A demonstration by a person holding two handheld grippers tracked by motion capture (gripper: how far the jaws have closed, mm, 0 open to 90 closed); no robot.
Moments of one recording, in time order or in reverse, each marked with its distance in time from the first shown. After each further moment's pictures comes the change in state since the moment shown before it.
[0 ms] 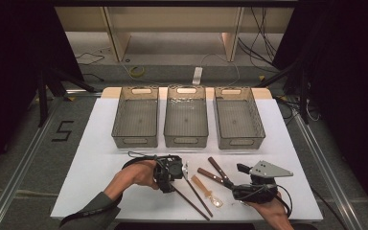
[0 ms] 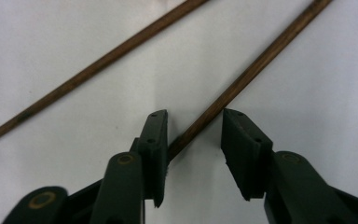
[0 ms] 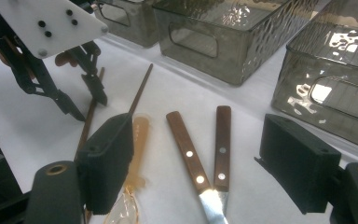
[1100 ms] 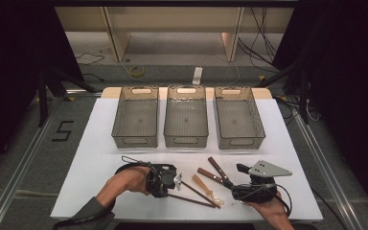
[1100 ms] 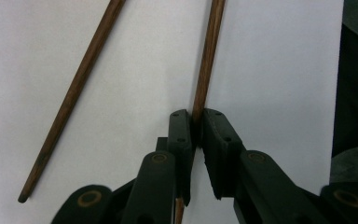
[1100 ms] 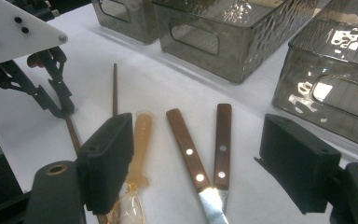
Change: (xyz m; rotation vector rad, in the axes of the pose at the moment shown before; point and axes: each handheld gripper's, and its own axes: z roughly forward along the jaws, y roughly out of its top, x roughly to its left) left arm -0.020 -0.016 -0.004 0.029 -0.033 0.115; right arm 0.000 0.001 0.001 0.015 0.003 -0.006
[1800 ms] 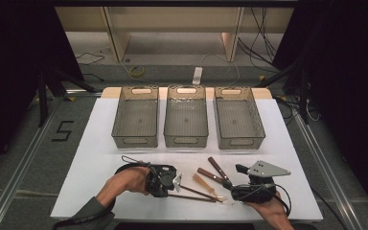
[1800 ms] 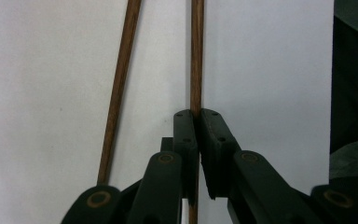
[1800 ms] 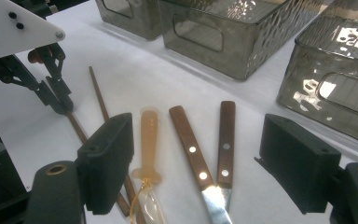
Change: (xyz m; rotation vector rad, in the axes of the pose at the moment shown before) left arm -0.001 -0.001 -0.001 -0.001 -0.005 0.049; right arm 0.001 0.000 0.002 0.013 0.010 -0.008
